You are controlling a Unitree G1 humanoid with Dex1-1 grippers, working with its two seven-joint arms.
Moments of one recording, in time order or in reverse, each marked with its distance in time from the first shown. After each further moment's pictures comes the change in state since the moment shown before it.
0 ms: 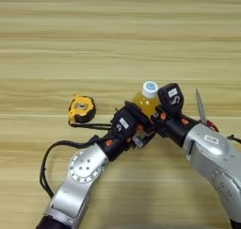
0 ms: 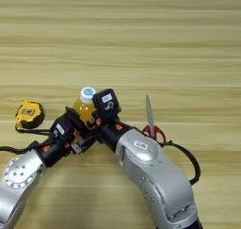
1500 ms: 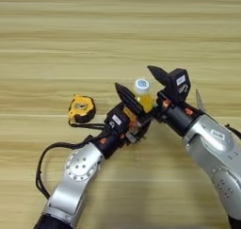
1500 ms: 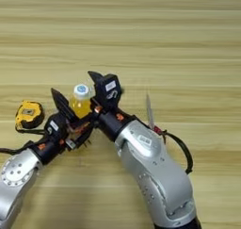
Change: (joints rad) left arm -0.015 -0.009 0.077 0.057 -0.020 -0.002 0.060; right arm -0.034 0.026 -0.068 -0.026 0.046 -0.222 0.047
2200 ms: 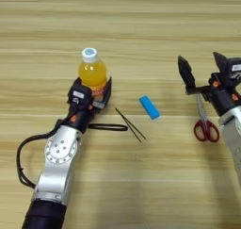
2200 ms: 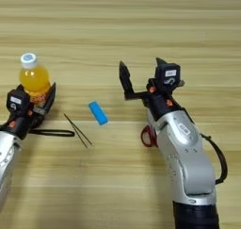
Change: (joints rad) left arm -0.090 -0.027 0.264 0.046 -0.015 -0.077 0.211; right arm -0.027 -0.036 -0.312 0.290 -0.078 -0.268 -0.084
